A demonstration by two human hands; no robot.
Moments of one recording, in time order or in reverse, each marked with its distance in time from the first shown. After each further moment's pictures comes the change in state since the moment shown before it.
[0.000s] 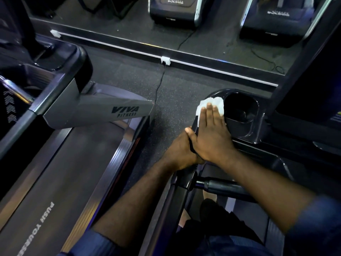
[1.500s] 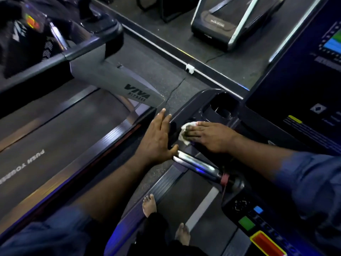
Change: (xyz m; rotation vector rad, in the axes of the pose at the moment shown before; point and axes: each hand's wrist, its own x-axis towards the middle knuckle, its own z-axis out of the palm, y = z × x) left_hand -0.080 -0.017 0.088 0.470 0.620 0.139; right_hand -0.007 0.122 0.006 -0.537 0.114 -1.346
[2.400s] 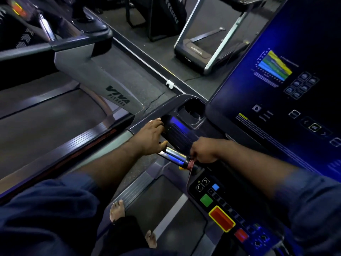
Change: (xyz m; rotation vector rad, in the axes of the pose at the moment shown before) left_hand -0.004 0.047 0.014 -0.054 -0.119 0.123; right_hand -0.073 -0.064 -0.084 0.237 -0.704 0.448
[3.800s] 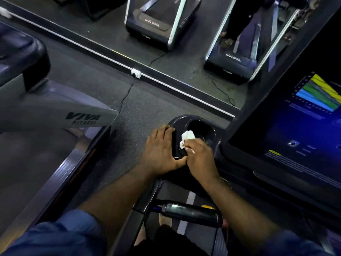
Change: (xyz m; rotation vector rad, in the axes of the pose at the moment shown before) left_hand 0.160 -0.057 -0.009 -0.072 0.013 0.163; right_hand 0.143 0.003 -0.041 1.076 1.006 0.714
